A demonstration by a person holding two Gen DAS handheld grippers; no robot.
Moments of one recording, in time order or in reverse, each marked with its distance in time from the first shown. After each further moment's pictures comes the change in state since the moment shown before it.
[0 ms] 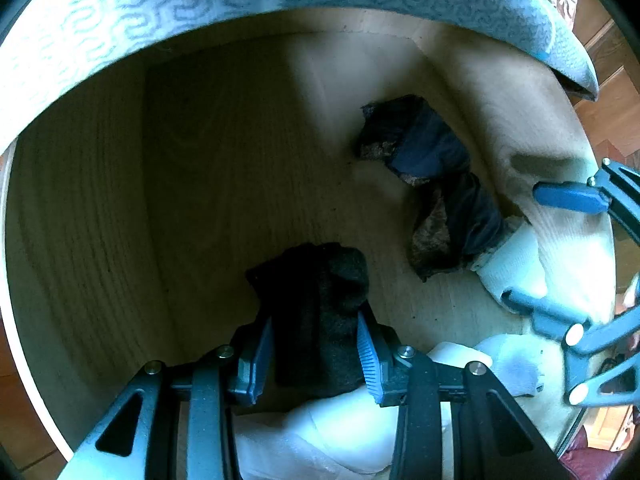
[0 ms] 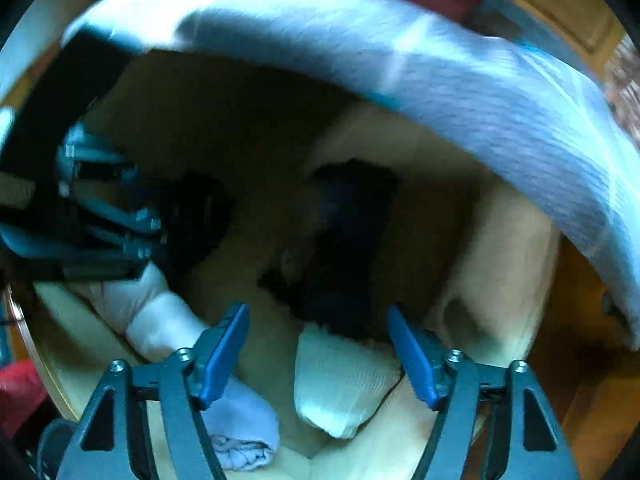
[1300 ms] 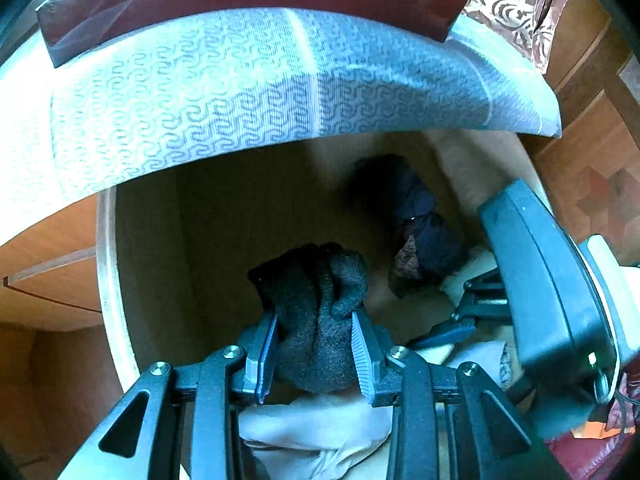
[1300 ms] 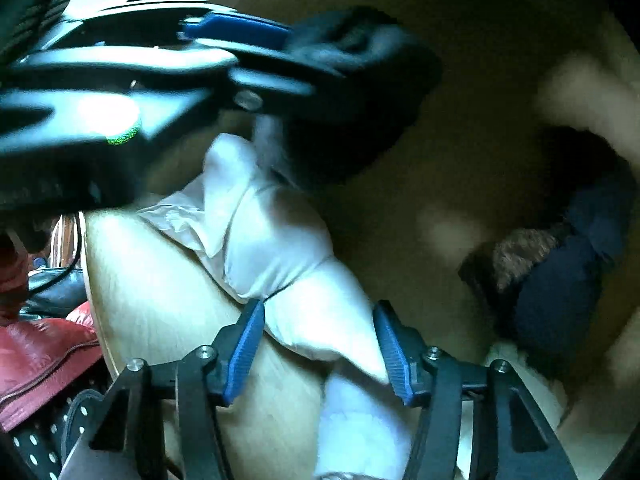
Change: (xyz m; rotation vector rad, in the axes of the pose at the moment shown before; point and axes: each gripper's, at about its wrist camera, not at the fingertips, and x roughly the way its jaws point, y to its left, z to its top) left arm -0.065 0.024 -0.020 -0.018 -0.154 -0.052; right arm 0.098 0.063 0.010 -0.156 0.218 0.508
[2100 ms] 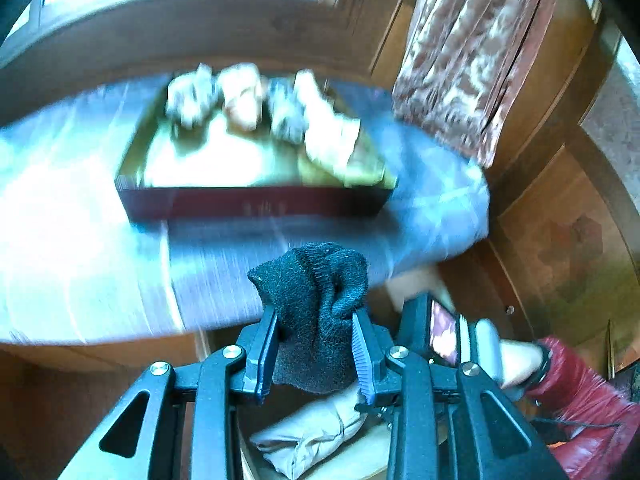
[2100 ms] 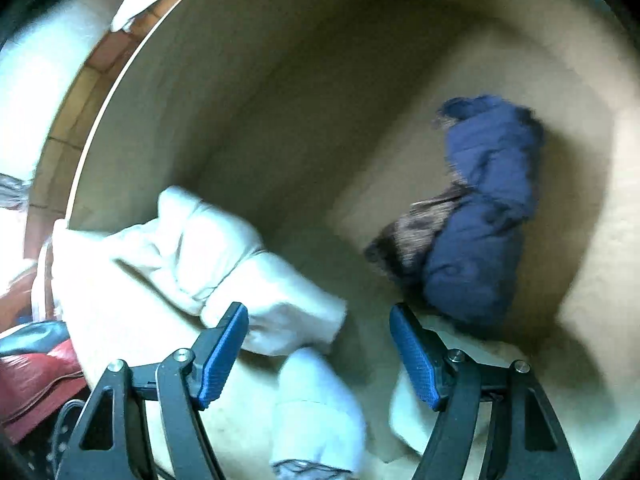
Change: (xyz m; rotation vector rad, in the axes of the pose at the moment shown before) left arm -0.175 0.018 0.046 -0.005 -0.268 -0.095; right arm -0.021 -0.028 -0.025 0.150 -0.124 -0.127
